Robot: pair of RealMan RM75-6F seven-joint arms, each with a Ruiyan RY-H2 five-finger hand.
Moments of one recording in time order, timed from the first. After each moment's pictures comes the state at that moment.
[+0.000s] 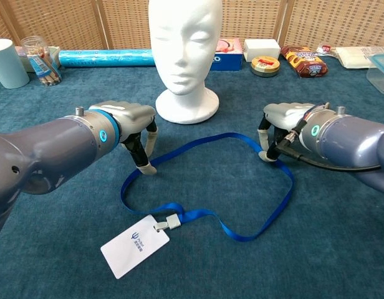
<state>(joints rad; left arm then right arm) -1.02 -1.86 -0.26 -1.61 0.31 1.33 1.08 0.88 -1.78 0.28 -1.51 -0.37 1.18 -0.91</state>
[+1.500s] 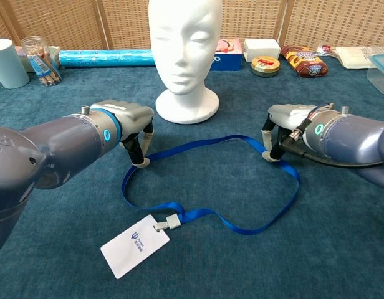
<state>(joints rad) -1.03 -1.87 -0.29 -1.56 0.28 1.31 1.17 0.88 -1.77 0.28 -1.49 -0.34 1.16 -0.88</state>
